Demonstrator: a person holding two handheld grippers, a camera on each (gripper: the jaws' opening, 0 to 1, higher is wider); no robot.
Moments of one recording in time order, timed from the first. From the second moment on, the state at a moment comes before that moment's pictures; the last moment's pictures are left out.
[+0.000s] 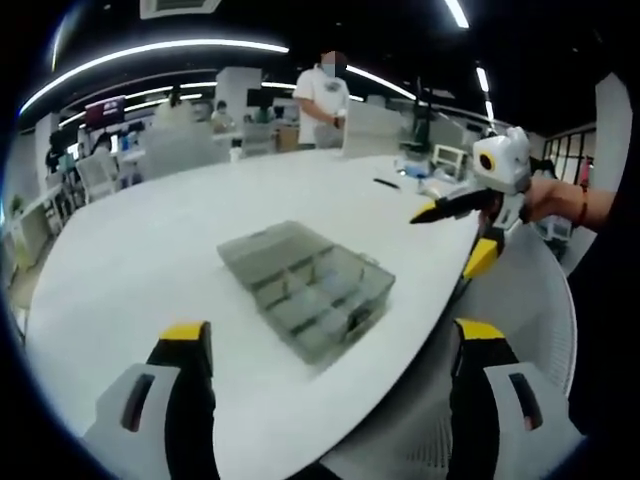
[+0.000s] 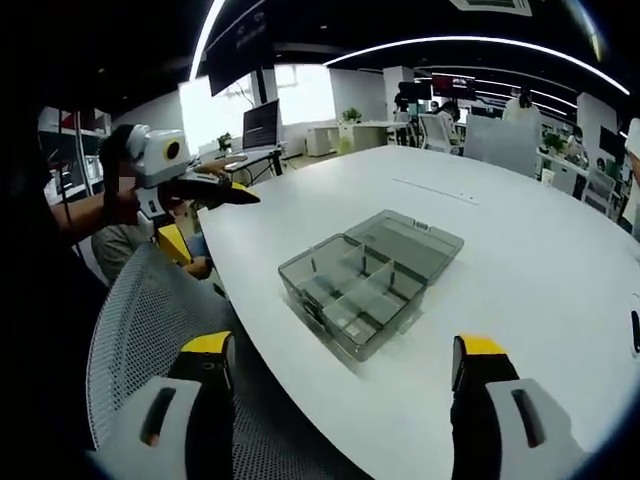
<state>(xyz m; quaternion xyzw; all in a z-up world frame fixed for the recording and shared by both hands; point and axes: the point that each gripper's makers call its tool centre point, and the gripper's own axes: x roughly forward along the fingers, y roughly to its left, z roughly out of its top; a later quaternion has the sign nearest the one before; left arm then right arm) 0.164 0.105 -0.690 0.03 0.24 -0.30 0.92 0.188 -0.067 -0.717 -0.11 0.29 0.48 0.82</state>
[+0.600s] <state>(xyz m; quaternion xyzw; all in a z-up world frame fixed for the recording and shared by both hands) 0.165 0.118 -0.698 0.03 0.24 -0.30 0.92 0.191 -0.061 -0.719 -0.12 0.29 0.49 0.81</state>
